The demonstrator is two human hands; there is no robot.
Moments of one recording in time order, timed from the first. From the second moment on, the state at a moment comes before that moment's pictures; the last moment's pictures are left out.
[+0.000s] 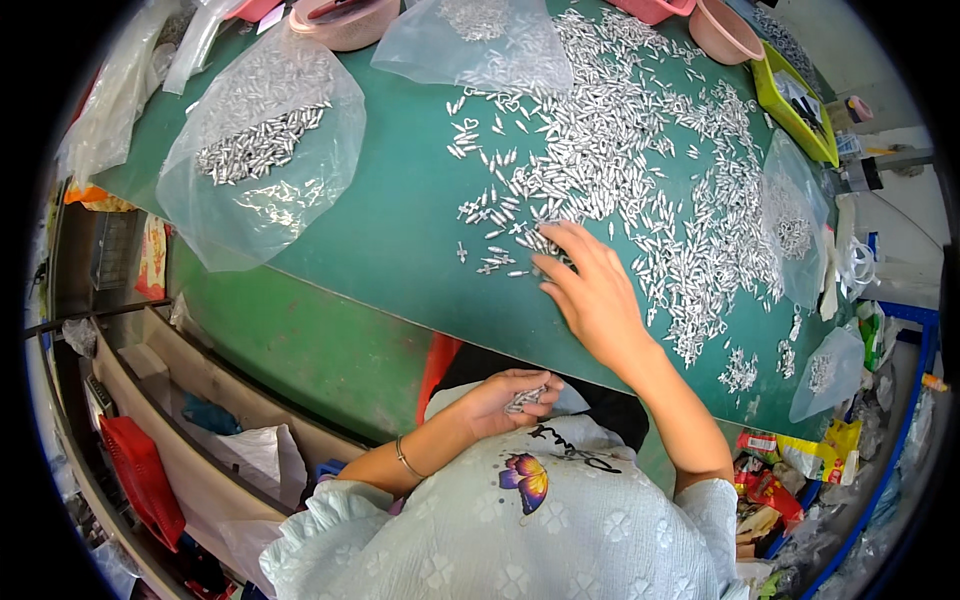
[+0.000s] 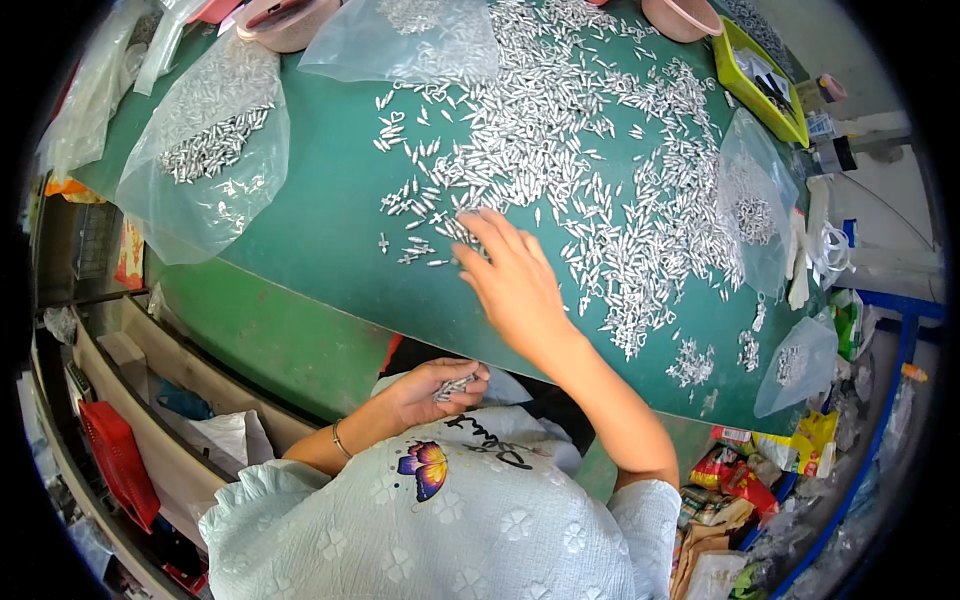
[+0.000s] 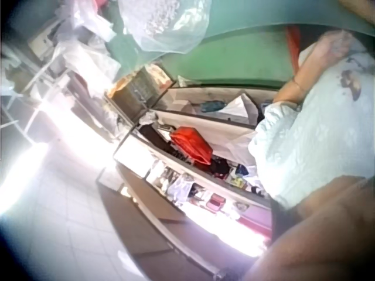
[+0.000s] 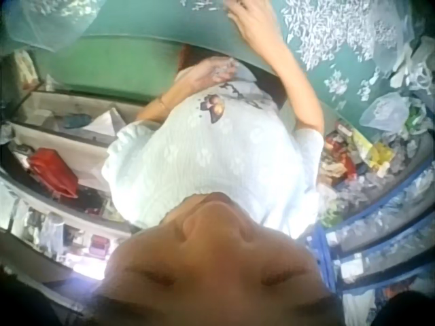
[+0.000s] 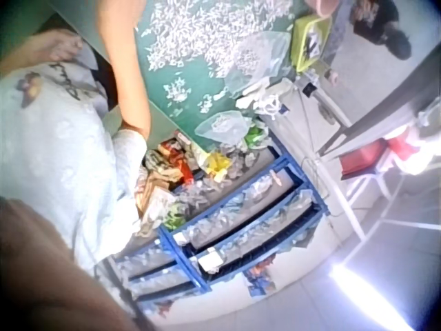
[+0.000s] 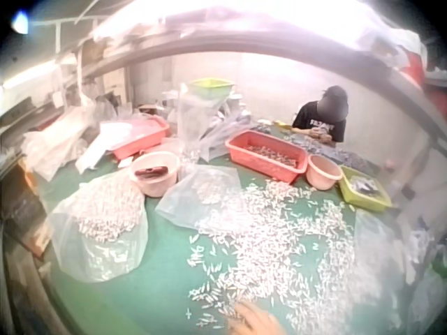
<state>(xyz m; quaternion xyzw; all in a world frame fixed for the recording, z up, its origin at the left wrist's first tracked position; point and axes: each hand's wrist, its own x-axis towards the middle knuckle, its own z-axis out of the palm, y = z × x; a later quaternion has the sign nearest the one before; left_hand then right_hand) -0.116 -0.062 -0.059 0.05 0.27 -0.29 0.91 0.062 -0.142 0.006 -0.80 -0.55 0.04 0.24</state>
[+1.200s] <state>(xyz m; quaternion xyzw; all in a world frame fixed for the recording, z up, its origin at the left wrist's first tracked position) -0.118 -0.033 -0.060 0.01 0.32 -0.26 0.91 0.036 -0.123 0.009 -0.75 -0.53 0.05 0.39</state>
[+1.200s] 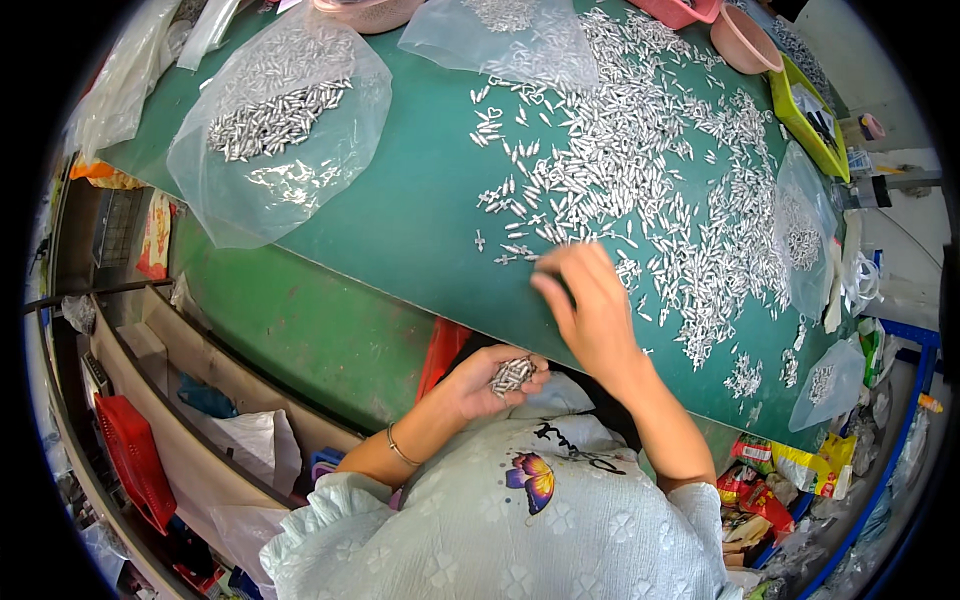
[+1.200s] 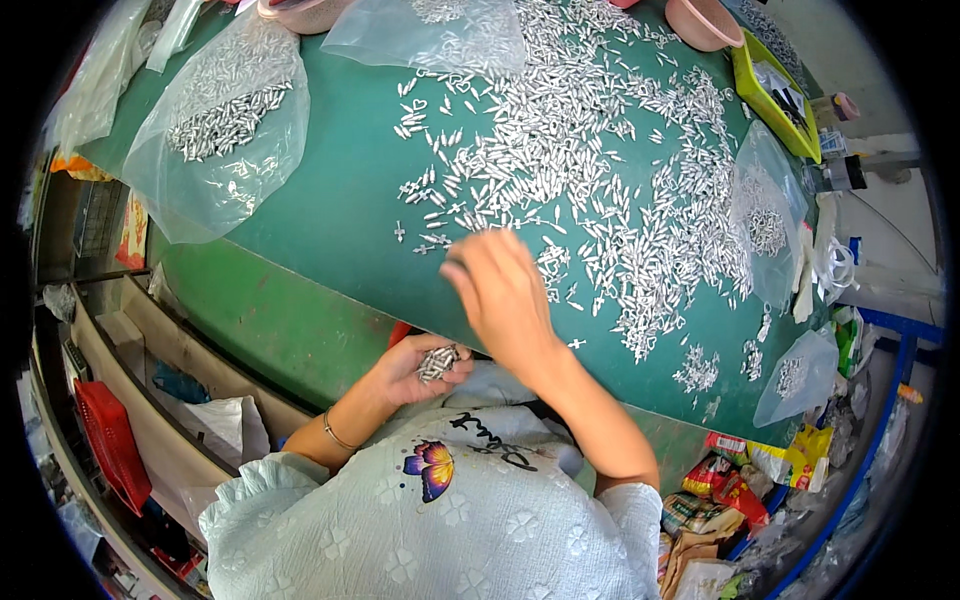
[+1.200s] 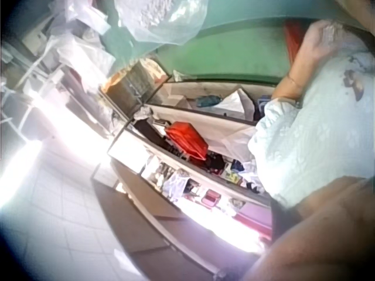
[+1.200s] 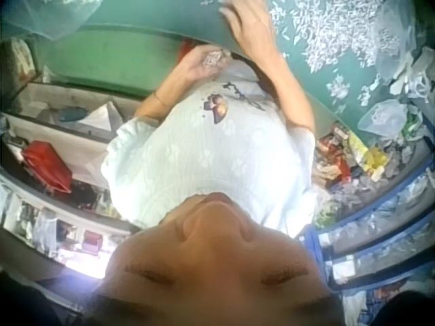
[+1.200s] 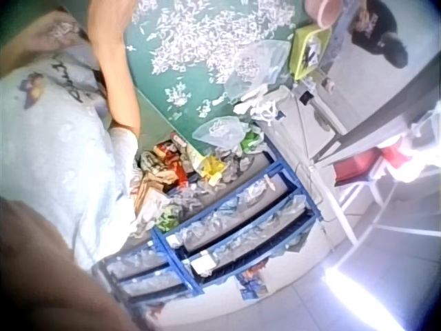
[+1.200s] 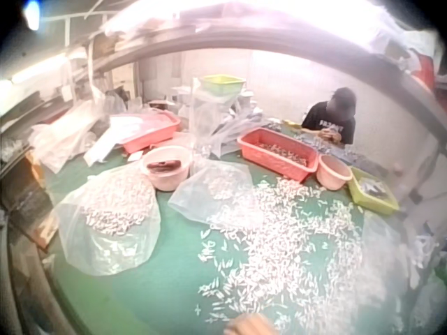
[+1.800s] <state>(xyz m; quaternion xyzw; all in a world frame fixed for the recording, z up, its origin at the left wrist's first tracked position) -0.123 -0.024 -0.065 -0.04 0.24 -0.25 0.94 0.045 -0.093 -0.001 -0.78 -0.53 0.02 0.32</state>
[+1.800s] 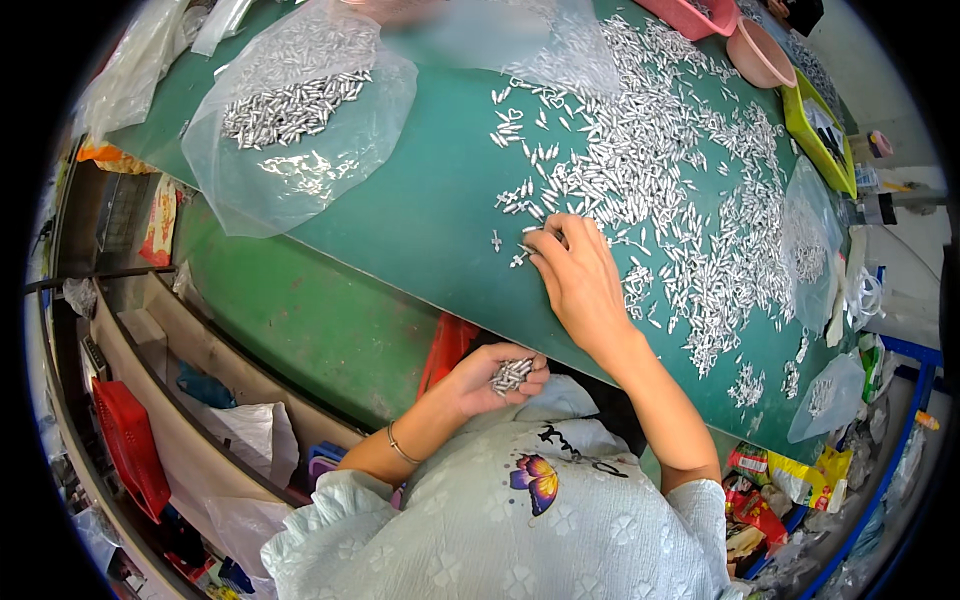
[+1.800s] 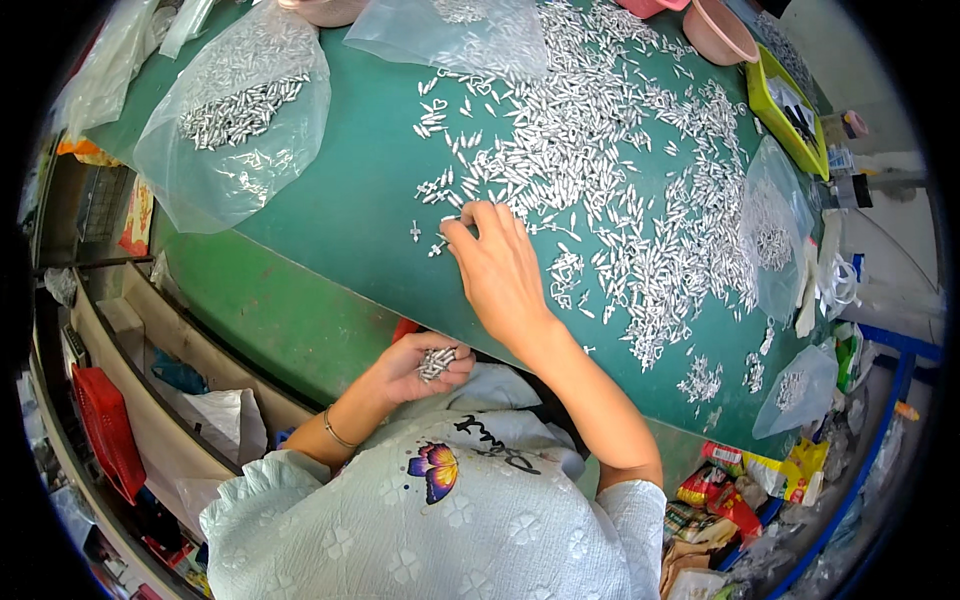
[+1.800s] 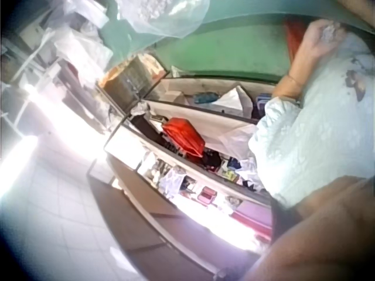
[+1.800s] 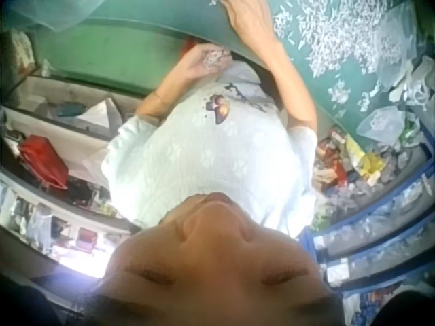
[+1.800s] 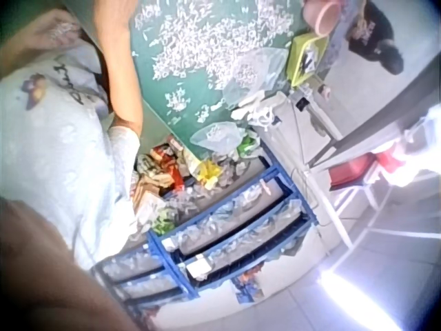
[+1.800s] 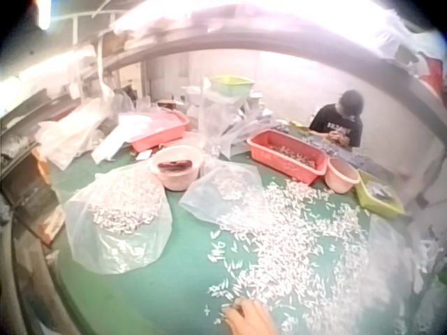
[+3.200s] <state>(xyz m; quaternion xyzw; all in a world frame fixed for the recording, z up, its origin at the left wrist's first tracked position) -0.081 0.261 0.066 0.23 0.28 0.41 0.83 0.002 -0.202 0.022 -0.71 -0.46 0.11 0.52</state>
